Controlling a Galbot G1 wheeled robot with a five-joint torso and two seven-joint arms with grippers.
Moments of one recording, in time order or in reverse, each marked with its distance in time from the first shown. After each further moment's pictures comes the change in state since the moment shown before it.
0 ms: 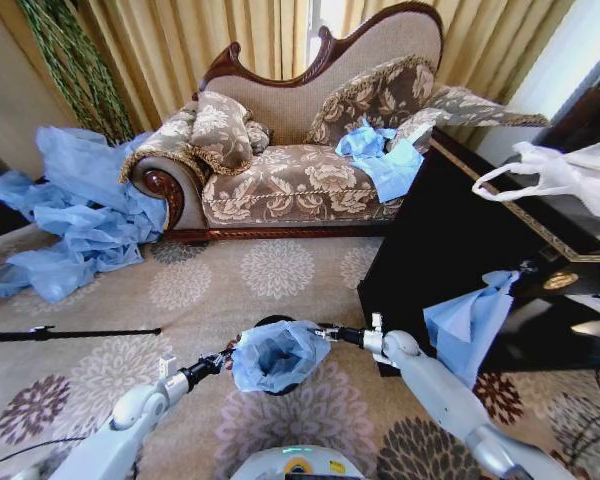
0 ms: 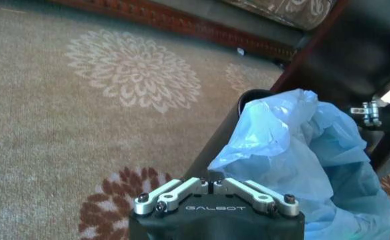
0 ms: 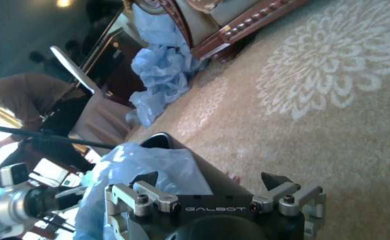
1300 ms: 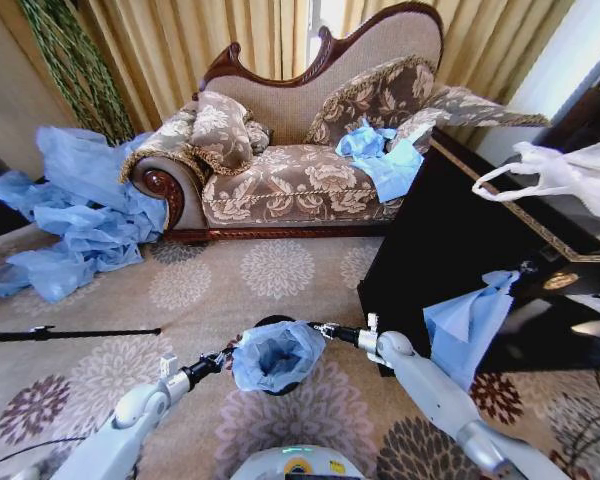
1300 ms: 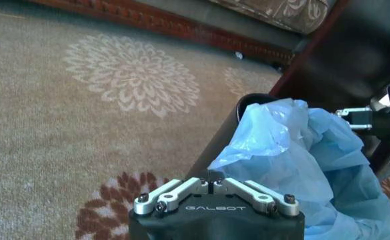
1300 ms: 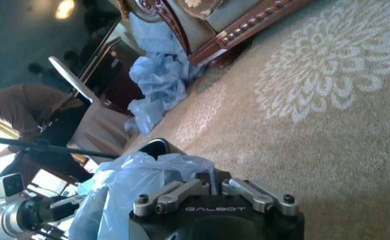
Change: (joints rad) left arm -0.008 -0.009 0.003 0.005 0.005 -0.015 0.003; right arm 0.003 0.022 -0.018 -0.018 0.039 0.025 0.027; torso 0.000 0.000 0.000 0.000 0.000
